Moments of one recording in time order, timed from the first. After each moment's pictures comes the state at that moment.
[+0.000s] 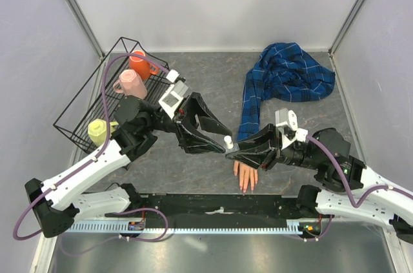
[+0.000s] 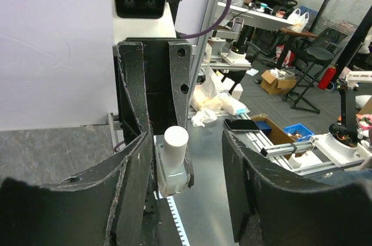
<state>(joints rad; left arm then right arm) -0.86 1.04 1.05 0.50 0.96 -0.63 1.13 0.66 0.89 -0.02 -0.28 0.20</state>
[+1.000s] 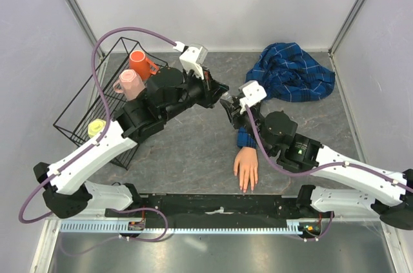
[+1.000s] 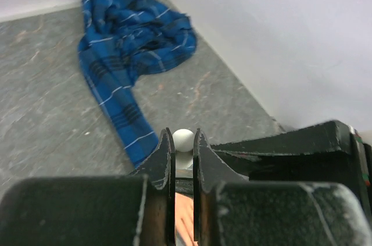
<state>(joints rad) -0.95 1.25 1.49 -0.39 -0.13 -0.41 1.12 1.02 0.99 0.10 0.52 -0.08</state>
